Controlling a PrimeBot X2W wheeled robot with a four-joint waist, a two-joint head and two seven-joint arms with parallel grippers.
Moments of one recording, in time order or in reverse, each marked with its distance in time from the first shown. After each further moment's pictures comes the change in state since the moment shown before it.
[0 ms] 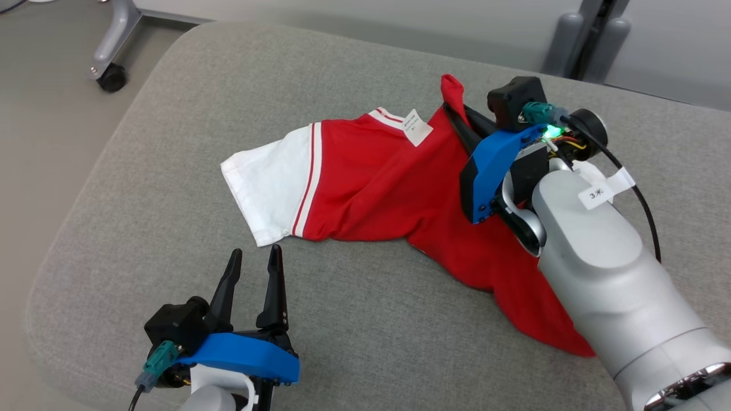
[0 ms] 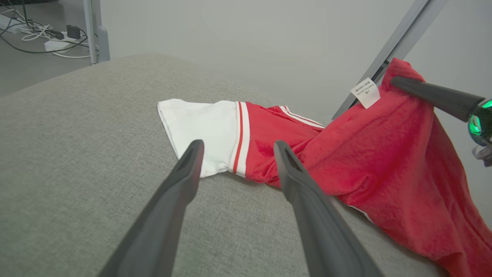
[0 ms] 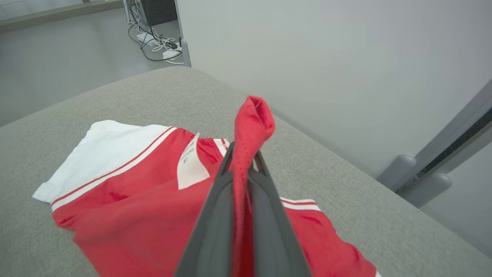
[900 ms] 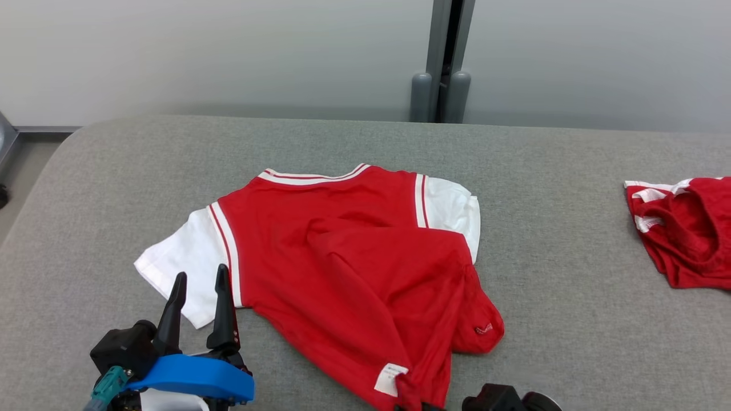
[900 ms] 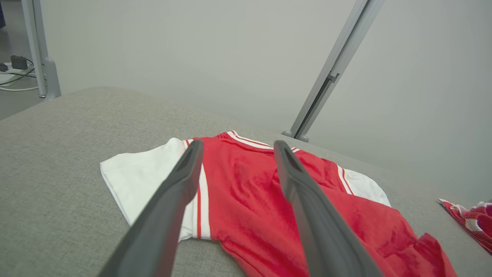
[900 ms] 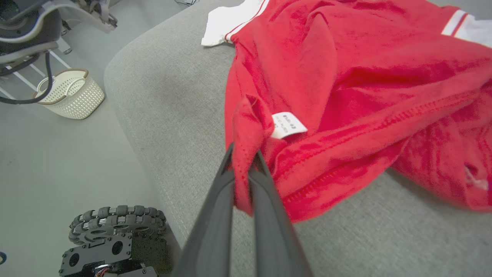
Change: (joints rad) left arm 0.108 0.103 0.065 -0.135 -0.014 0.088 0.046; right arm 0.946 -0.166 0.196 -0.884 0.085 0.000 0.153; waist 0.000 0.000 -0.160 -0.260
